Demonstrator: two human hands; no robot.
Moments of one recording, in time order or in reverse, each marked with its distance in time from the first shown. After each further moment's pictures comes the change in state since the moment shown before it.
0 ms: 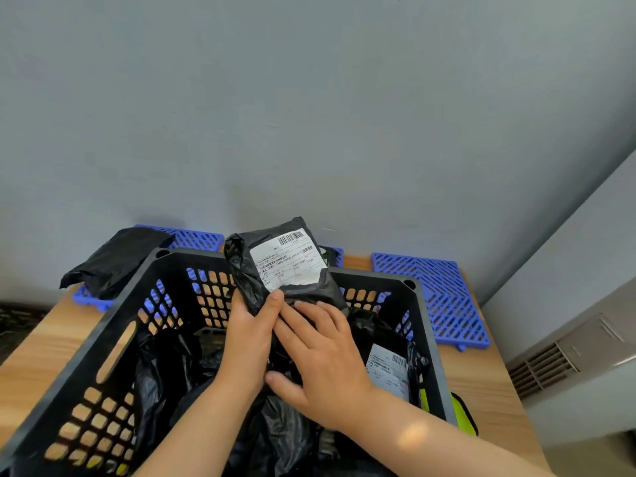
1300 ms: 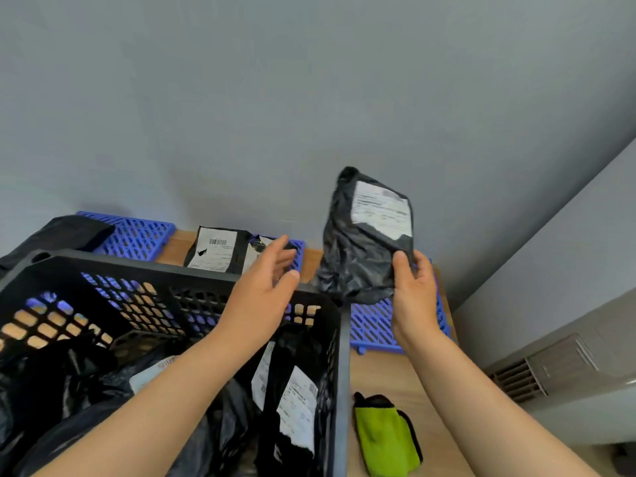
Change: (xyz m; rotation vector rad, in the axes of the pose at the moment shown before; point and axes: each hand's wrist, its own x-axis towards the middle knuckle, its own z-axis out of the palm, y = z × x) left_hand 0.048 -0.018 0.156 0.657 -0.298 0.051; right_hand -0.019 0.262 -0.043 1.146 0.572 1.172
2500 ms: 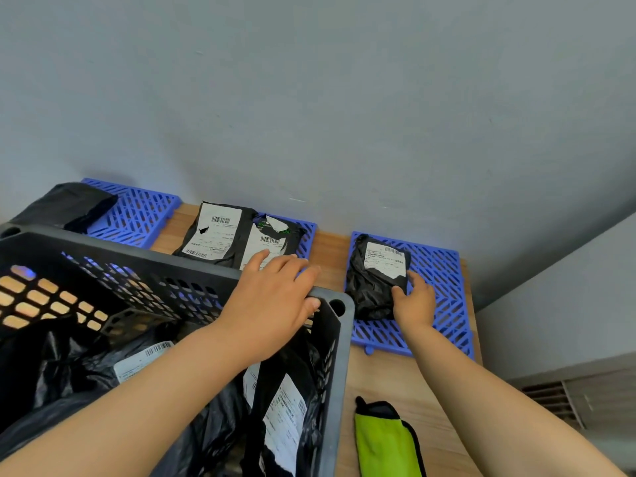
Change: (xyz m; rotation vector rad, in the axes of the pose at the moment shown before) left_hand 0.041 -0.045 0.032 1.172 -0.198 0.283; right_hand 0.106 0.120 -0.033 -0.877 -0.013 0.103
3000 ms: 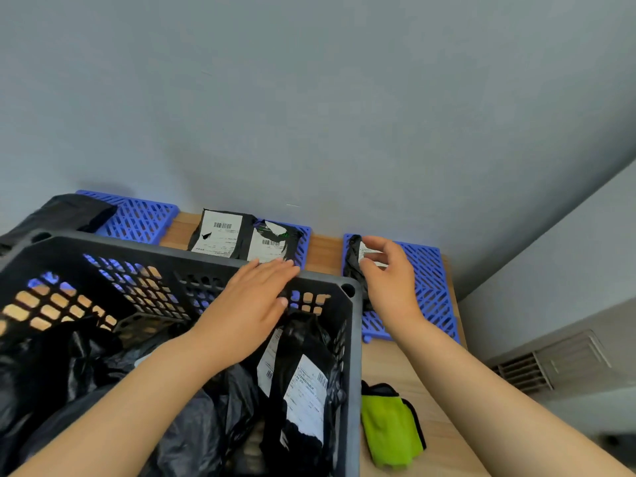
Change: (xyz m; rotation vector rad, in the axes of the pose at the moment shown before) left_hand -0.060 -0.037 -0.015 -0.451 0.044 0.061; right_hand -0.124 -0.105 -0.037 0.376 -0.063 -0.359
